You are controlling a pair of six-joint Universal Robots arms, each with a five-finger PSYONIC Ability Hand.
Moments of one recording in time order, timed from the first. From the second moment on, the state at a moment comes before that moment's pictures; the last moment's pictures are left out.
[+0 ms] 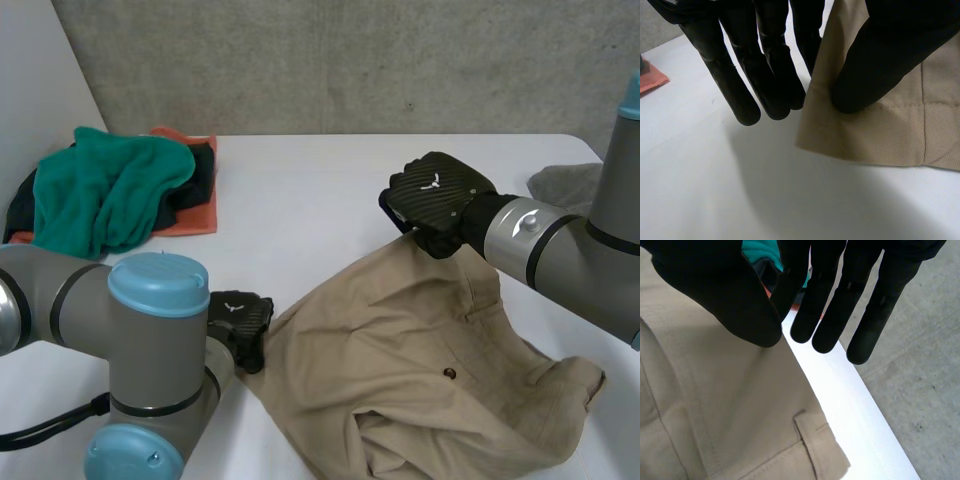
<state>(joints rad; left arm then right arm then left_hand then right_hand) 4.06 -2.09 -1.61 3.16 -1.76 3.24 1.97 -1.22 1.30 0.23 1.14 2.46 1.14 1.19 1.18 1.19 0.98 1.01 1.05 1.05 1.07 0.89</state>
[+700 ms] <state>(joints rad) 4.04 -1.80 -1.59 3.13 -1.76 3.25 1.89 -0.83 1.21 0.10 1.22 2.53 1.14 1.19 1.19 1.20 0.98 0.39 0.38 0.39 0.38 0.22</state>
